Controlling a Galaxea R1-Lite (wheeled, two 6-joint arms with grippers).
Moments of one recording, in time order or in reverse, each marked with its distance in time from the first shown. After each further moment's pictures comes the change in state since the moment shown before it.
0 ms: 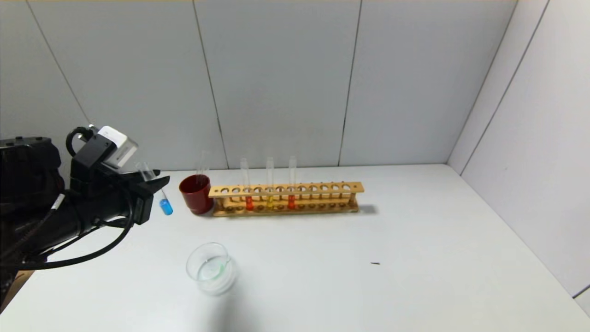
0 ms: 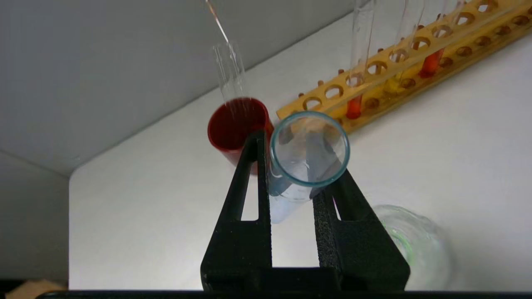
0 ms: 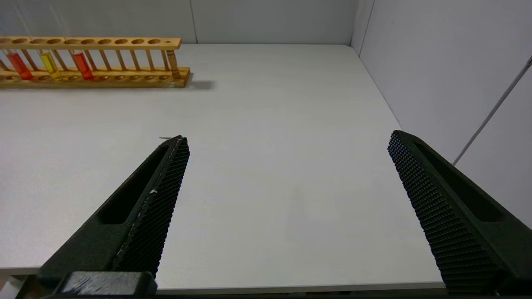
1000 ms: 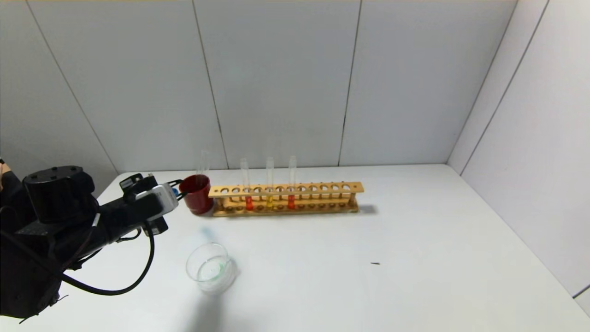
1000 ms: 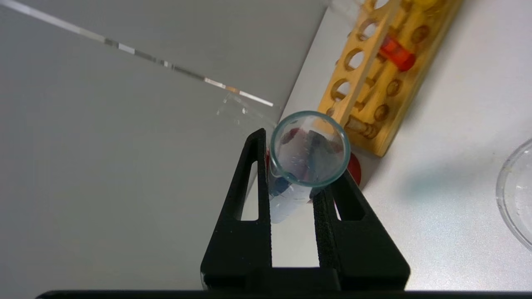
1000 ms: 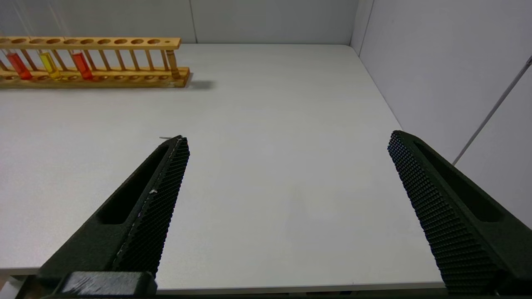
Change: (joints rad) left arm 0.063 0.276 0.119 -0.437 -0.219 0.730; right arm 0.000 0.000 0.000 0.000 0.000 0.000
